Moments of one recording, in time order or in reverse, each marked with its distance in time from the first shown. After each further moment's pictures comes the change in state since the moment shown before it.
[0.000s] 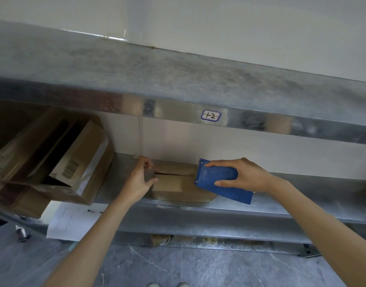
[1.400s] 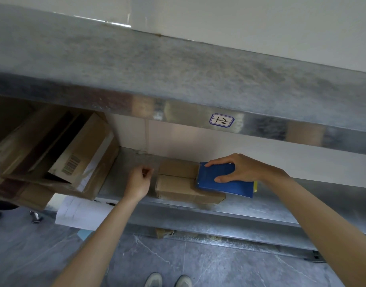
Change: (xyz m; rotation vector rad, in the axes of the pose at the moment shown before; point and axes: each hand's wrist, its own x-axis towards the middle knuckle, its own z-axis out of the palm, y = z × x) left_hand 0.011 -0.012 0.018 -0.076 0.119 -0.430; right_hand 0.061 0.024 -0.003 0.186 -0.220 0.062
